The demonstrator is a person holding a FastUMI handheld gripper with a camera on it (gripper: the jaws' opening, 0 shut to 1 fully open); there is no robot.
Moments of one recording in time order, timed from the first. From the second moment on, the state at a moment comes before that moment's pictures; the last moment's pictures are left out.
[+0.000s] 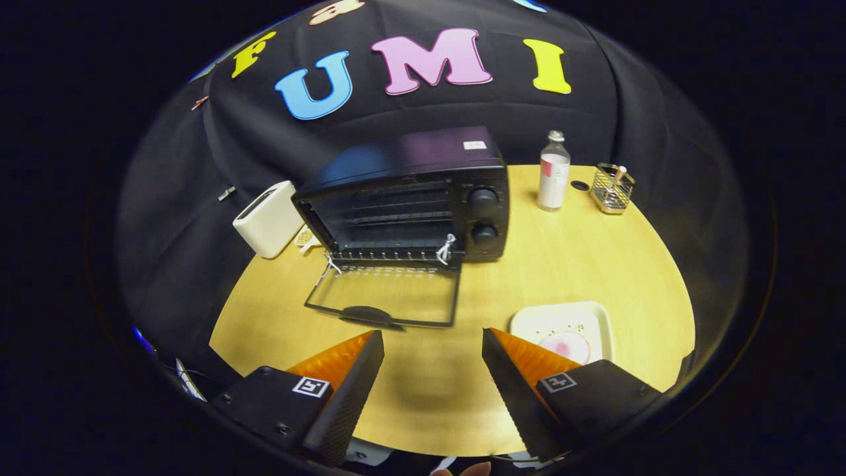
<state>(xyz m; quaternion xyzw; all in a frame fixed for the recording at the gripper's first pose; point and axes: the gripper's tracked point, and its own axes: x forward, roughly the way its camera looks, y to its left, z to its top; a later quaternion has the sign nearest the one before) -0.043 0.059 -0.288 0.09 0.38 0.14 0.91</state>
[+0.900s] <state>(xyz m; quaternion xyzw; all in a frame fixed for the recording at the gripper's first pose) -0.015 -0.135 -0.377 0.10 0.55 0.10 0.82</state>
